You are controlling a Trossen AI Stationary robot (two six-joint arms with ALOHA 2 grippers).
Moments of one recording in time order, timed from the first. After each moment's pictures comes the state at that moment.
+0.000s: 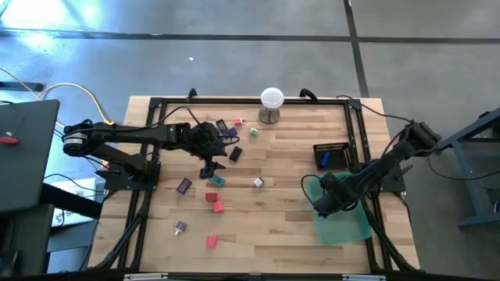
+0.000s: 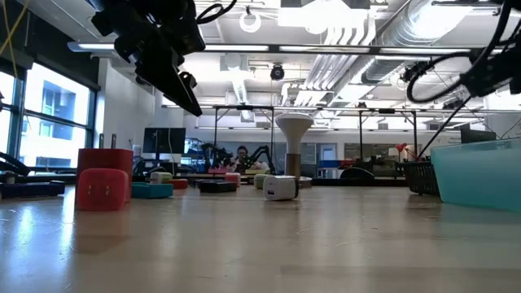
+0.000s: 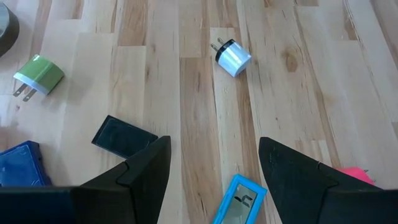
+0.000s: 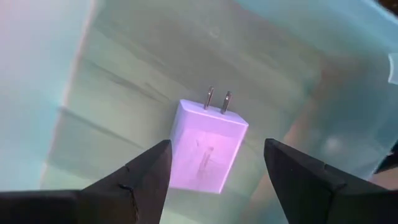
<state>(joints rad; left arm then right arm) 0.18 1.24 0.85 -0.40 0.19 0.14 0.58 1.41 0.82 -1.15 0.03 1.56</state>
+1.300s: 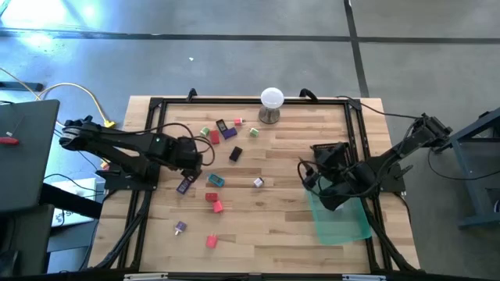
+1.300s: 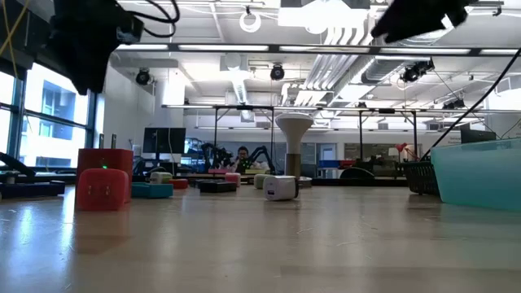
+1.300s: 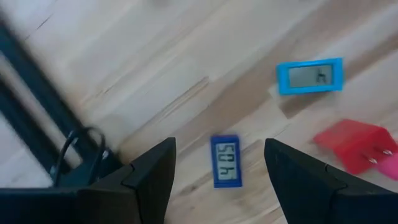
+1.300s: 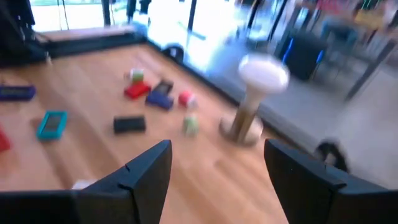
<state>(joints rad) -0.15 1.19 1.09 -1.35 -0.26 -1.11 0.55 1.21 0.95 -0.83 1.20 0.89</state>
